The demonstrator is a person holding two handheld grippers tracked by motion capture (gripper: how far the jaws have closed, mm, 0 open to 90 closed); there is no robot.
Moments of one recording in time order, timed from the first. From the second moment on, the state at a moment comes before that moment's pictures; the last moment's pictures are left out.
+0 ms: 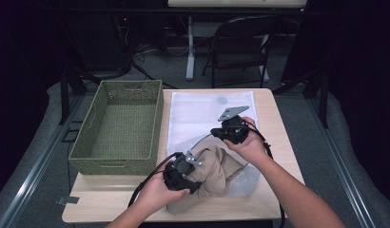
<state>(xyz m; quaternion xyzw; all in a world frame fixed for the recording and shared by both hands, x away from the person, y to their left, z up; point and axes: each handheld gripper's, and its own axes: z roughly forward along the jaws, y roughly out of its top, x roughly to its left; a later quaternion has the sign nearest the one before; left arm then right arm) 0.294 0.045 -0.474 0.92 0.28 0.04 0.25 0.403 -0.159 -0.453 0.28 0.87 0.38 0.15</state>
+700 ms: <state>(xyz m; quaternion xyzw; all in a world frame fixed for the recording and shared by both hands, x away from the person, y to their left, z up) 0.313 0.033 -0.492 0.91 0.32 0.04 0.25 0.380 -0.163 -0.439 0.25 0.87 0.38 0.17</state>
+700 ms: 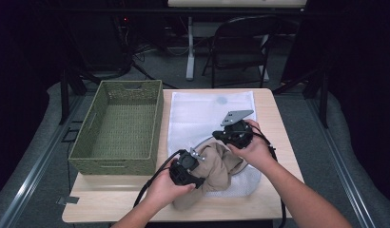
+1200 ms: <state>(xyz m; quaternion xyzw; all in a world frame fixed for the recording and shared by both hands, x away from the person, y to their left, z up) 0.325 0.028 -0.496 0.91 0.34 0.05 0.24 0.371 -0.165 -0.434 0.24 0.87 0.38 0.18</state>
